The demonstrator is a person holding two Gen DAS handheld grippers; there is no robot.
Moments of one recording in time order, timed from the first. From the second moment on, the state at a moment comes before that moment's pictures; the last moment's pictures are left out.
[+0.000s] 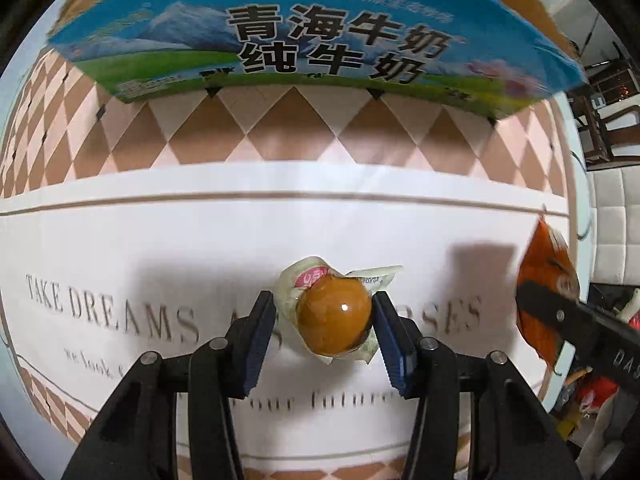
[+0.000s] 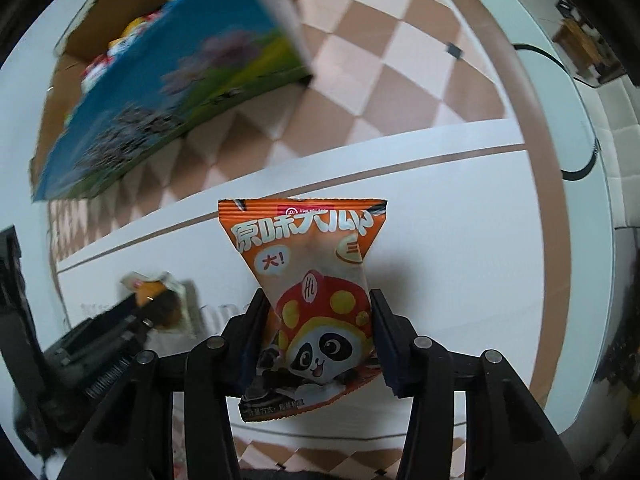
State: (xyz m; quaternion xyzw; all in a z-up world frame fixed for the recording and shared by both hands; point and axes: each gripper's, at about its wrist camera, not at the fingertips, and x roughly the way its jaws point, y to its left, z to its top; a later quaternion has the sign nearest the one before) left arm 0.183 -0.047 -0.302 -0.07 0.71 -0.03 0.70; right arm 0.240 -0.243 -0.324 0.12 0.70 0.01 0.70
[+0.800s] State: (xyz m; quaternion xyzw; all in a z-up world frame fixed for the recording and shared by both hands) left arm 0.406 0.046 -0.138 -0.12 0.61 -0.05 0.78; right arm 0.428 -0.187 -0.137 0.14 0.61 0.11 0.77
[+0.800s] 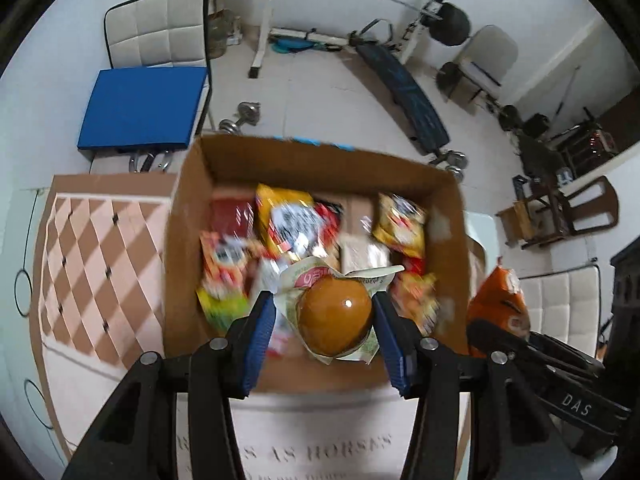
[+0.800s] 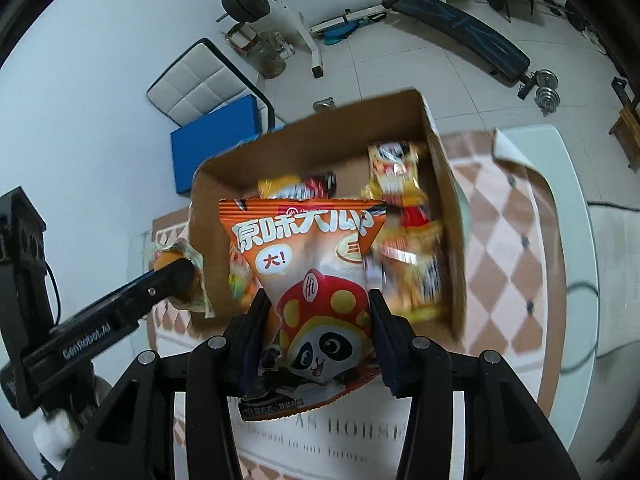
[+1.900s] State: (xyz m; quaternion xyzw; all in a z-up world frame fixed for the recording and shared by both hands) left arm 0.511 0.021 -0.244 -0.10 0.70 -0.04 0.70; right arm 0.564 -0.152 -0.263 0.03 0.68 0.03 0.74
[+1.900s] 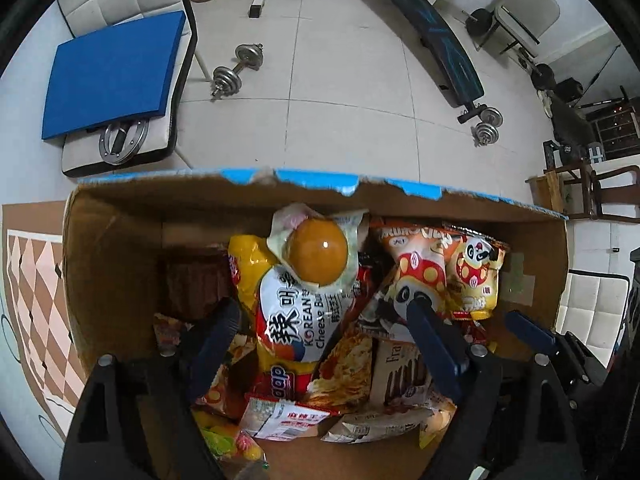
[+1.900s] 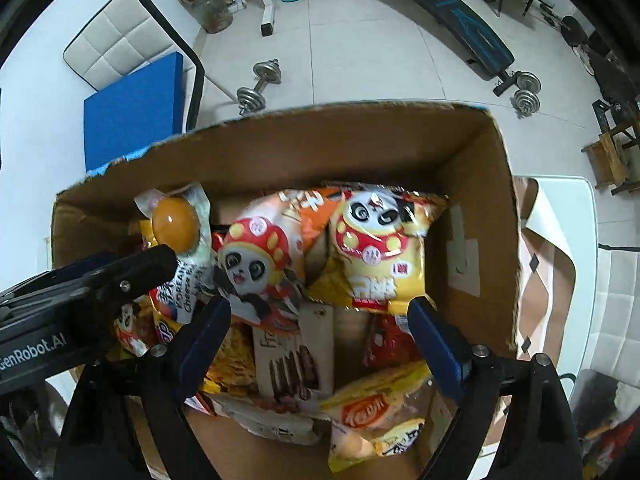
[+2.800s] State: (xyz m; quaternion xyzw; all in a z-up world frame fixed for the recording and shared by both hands) left arm 0.398 0.037 -0.174 -0.05 0.62 0.00 0.79; right arm 0.453 -0.161 -0.200 -0.02 0.63 0.02 0.78
